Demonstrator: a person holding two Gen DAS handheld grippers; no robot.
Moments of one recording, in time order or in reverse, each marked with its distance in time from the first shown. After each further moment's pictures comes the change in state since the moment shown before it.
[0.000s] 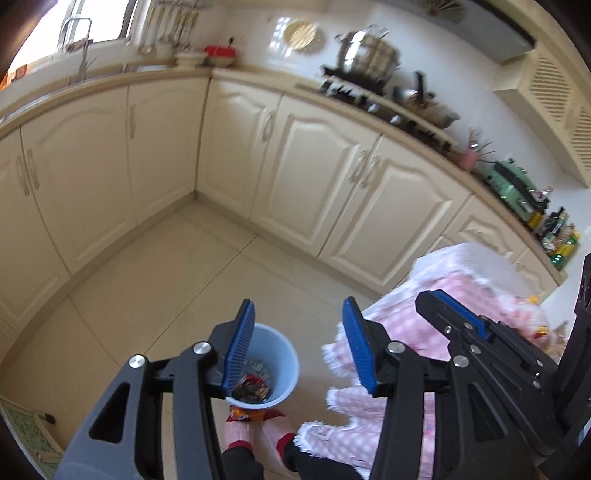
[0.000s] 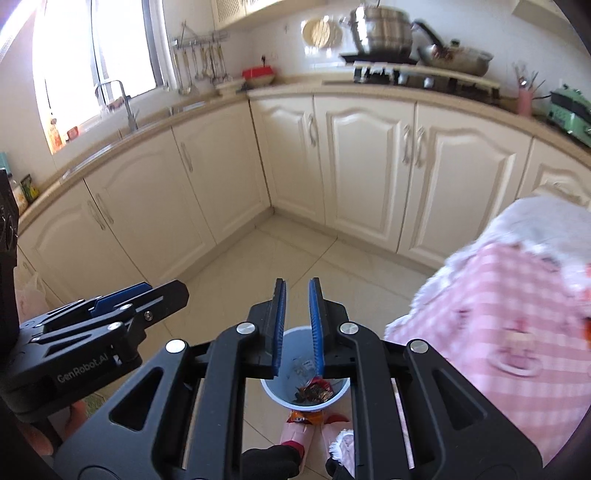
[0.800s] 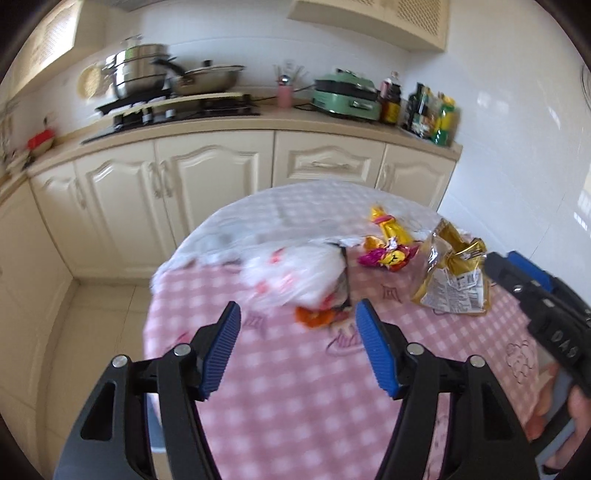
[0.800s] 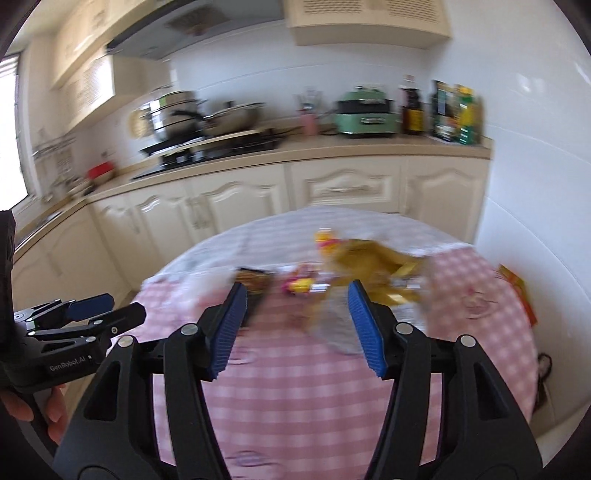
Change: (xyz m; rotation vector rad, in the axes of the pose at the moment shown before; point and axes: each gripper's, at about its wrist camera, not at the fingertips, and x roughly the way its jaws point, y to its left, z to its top) left arm 0.034 -0.334 -0.057 0.543 0.069 -0.294; right arm -0.235 -0.291 -0.075 0.345 -0.218 -0.517
